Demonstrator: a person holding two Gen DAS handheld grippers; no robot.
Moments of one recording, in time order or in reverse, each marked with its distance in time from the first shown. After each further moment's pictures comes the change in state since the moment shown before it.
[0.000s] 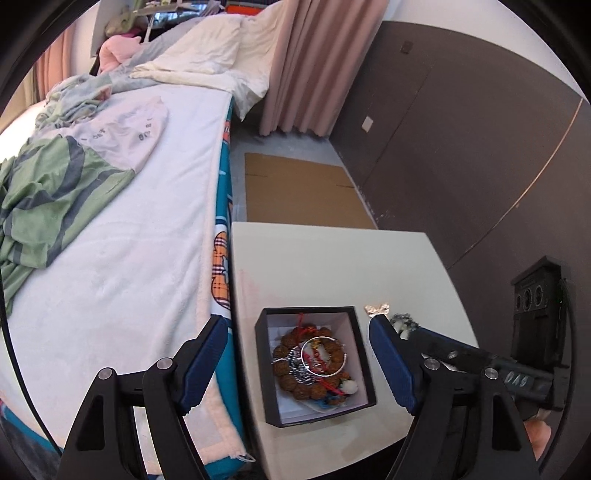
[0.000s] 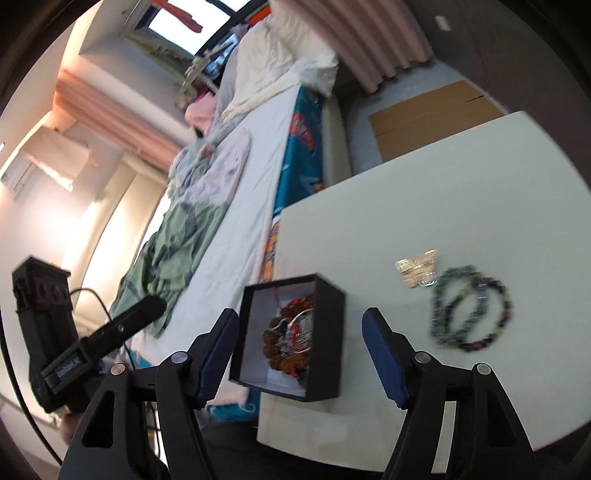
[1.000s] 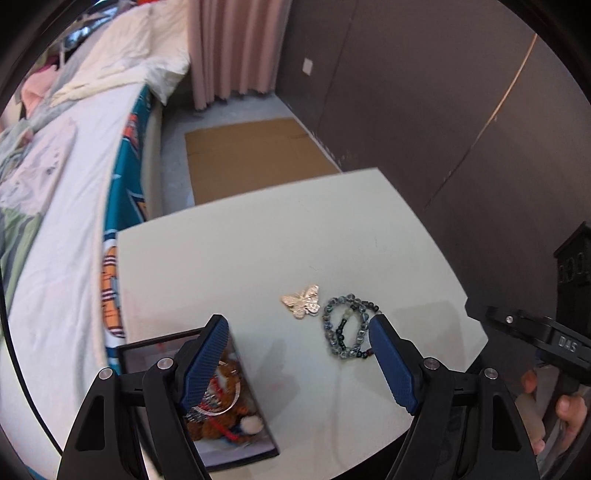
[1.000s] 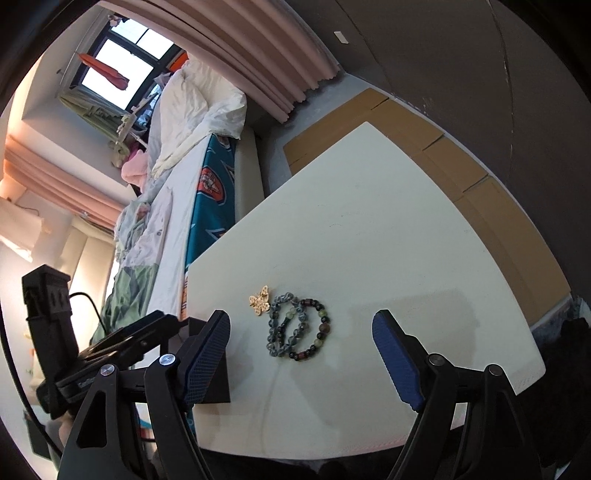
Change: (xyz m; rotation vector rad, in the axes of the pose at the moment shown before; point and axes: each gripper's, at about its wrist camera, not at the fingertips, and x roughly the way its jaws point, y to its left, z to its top) left arm 0.101 -0.123 0.008 0.248 0.213 -0.017; right arm -0.077 -0.122 0.008 0.215 -0.093 -0.161
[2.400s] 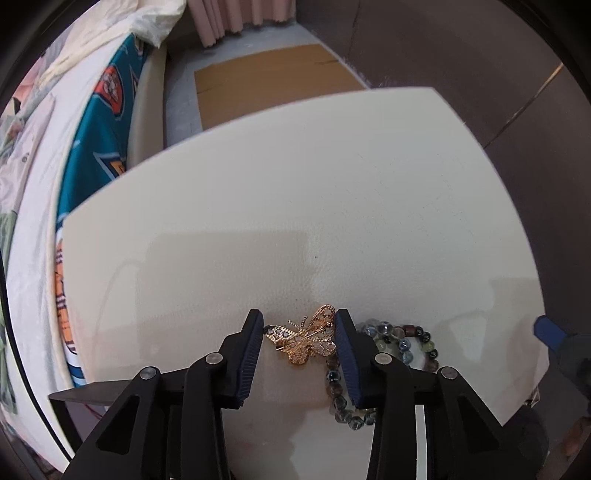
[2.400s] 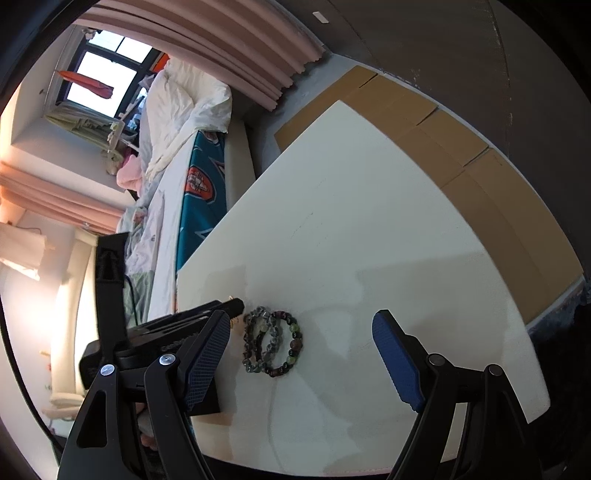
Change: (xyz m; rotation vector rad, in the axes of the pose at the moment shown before) left arm 0.119 -0.024 0.030 -0.003 0.267 0.172; right arm 0.030 -0.033 0.016 0.075 0.073 0.046
